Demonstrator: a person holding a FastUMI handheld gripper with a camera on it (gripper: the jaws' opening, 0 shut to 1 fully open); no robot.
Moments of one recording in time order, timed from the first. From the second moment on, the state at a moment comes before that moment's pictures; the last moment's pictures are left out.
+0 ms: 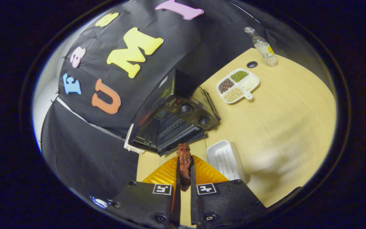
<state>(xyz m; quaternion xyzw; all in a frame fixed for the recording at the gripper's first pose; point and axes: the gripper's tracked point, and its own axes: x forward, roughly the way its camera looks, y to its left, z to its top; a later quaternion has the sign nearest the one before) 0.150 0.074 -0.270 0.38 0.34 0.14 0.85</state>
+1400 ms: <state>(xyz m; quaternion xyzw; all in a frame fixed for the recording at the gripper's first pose) 0.325 0.234 -0.334 0.53 0.19 0.00 0.83</state>
